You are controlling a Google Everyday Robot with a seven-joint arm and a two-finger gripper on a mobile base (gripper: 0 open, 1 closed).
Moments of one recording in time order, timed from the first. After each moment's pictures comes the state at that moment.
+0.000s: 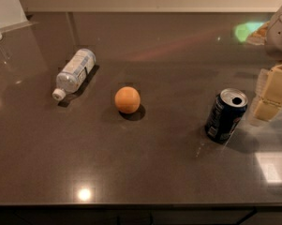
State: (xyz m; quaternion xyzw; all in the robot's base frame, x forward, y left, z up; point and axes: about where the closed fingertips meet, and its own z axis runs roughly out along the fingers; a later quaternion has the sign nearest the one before) arm 0.438 -0.216 0.976 -0.60 0.78 -0.03 0.16
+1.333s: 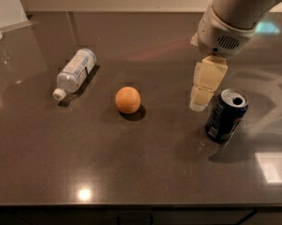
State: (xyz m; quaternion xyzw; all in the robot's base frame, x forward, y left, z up) arm 0.497 -0.129 0.945 -0.64 0.75 0.01 0.15
